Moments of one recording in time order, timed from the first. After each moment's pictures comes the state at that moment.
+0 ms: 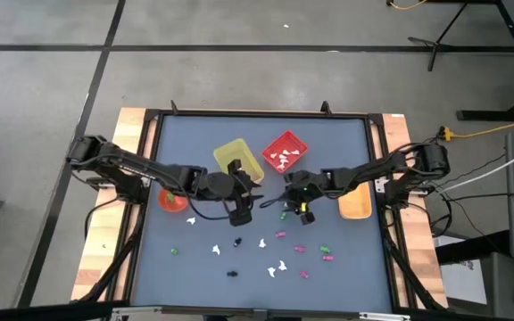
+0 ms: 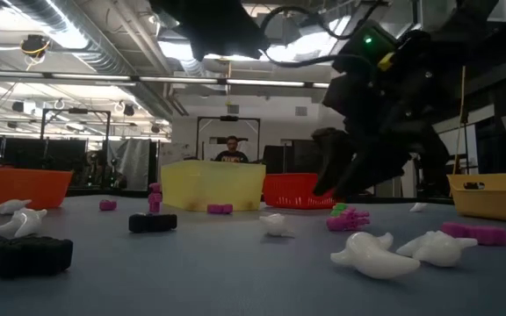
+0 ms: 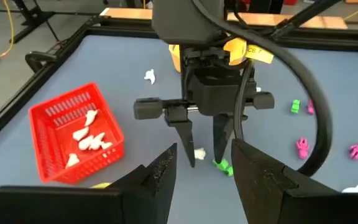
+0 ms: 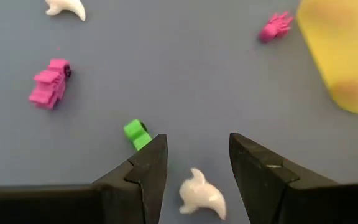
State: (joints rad) left arm -0.17 1.49 1.03 -0.06 -0.36 -0.18; right arm 0.01 1.63 0.68 0.13 -0.20 -0.38
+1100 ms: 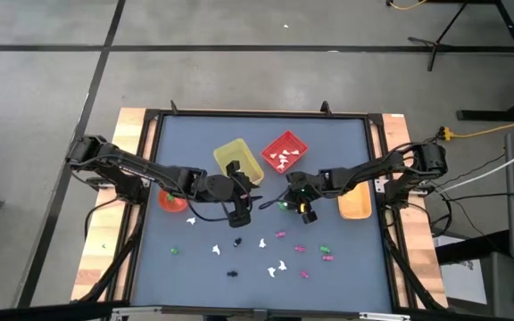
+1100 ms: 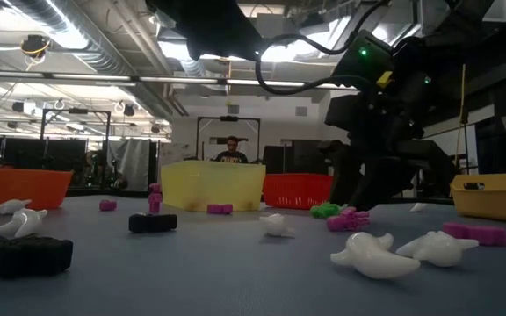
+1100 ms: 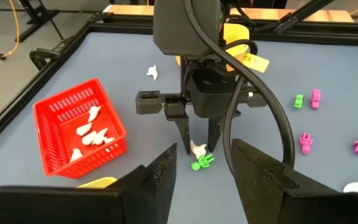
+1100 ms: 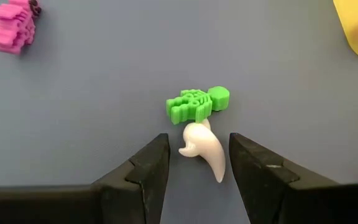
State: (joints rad) left arm -0.19 1.49 1.03 -0.08 -0.39 -0.19; right arm 0.01 1.69 0.70 0.01 -0.11 -0.40
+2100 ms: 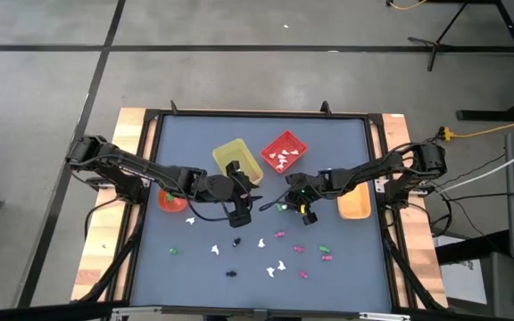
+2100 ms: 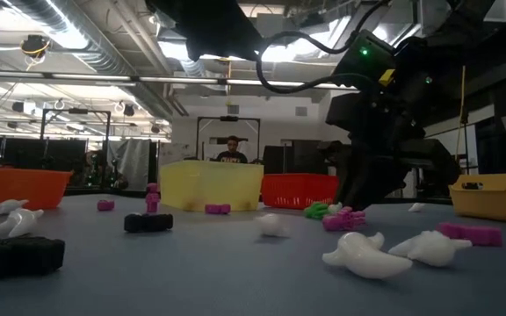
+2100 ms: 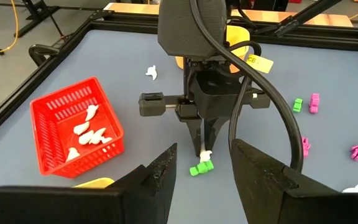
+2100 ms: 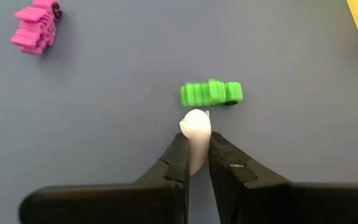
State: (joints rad) left arm -0.19 1.49 1.03 -0.08 -0.38 -0.21; right arm 0.01 1.69 0.69 0.03 -0.13 -0.40
